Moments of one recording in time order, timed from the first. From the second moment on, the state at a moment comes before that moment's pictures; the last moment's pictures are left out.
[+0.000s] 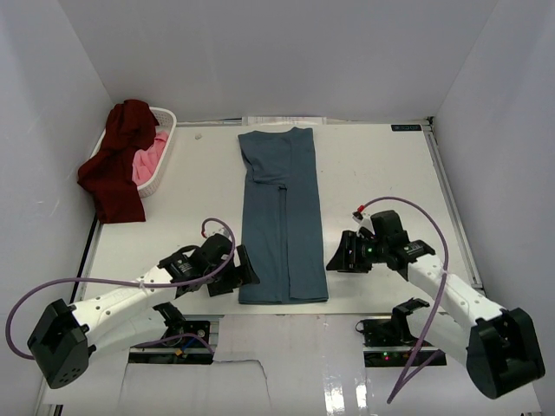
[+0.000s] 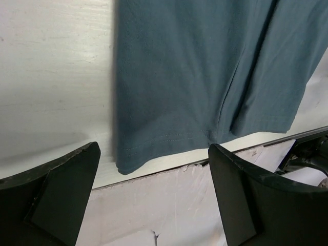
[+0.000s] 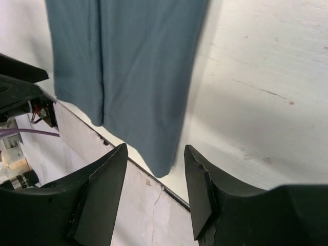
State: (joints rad) left arm -0.83 0.93 0.48 -0.54 0.00 -1.04; right arm 0.39 1.00 0.47 -0.41 -0.55 0.49
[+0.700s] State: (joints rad) left arm -0.83 0.85 0.34 -0.41 0.10 -1.11; right arm 0.52 0.90 0.21 -0.26 -0.59 0.71
